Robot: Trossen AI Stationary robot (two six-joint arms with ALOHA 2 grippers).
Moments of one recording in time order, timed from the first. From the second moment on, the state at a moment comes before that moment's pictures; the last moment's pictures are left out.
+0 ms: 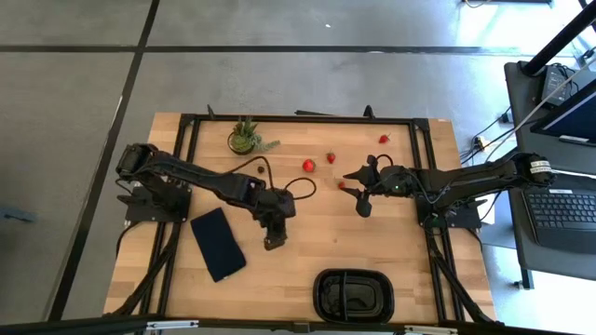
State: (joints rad) left arm -0.16 1.64 1.19 -0.52 0.21 -0.50; right arm 0.00 1.04 0.42 0.17 0.24 0.07
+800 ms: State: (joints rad) left arm -0.35 1.94 1.19 0.39 0.04 -0.26; right arm 0.00 1.04 0.42 0.13 0.23 0.15
